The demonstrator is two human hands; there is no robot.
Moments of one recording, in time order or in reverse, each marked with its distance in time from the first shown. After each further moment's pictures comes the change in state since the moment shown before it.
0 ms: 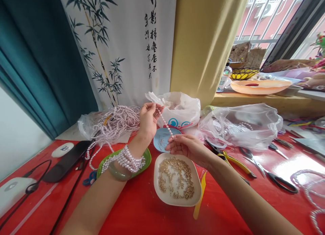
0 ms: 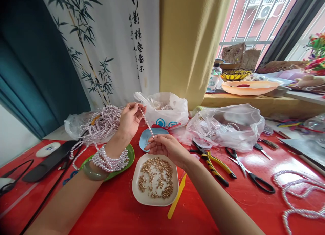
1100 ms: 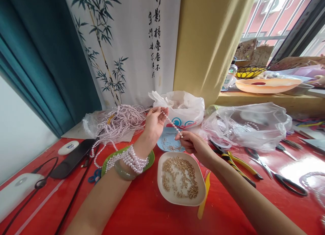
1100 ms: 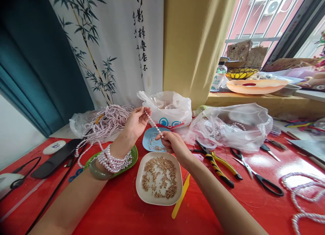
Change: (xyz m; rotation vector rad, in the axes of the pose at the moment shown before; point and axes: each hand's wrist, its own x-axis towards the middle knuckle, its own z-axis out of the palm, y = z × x) left_hand -0.001 -0.006 0.002 -0.151 0.149 -0.237; right_hand 0.006 0.004 -0.004 -0.217 0.132 -0.136
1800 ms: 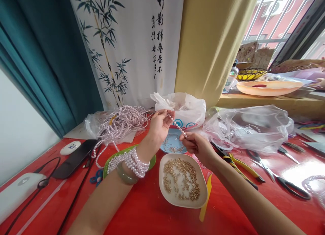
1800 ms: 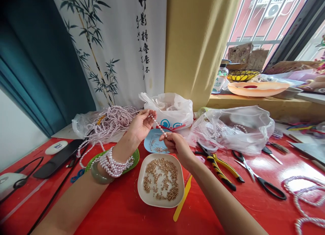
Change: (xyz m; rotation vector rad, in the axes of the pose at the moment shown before) left_hand -0.014 -0.002 0.009 -0.067 -0.002 -0.087; right_hand 0.003 0.001 -0.003 0.073 0.008 -0.023
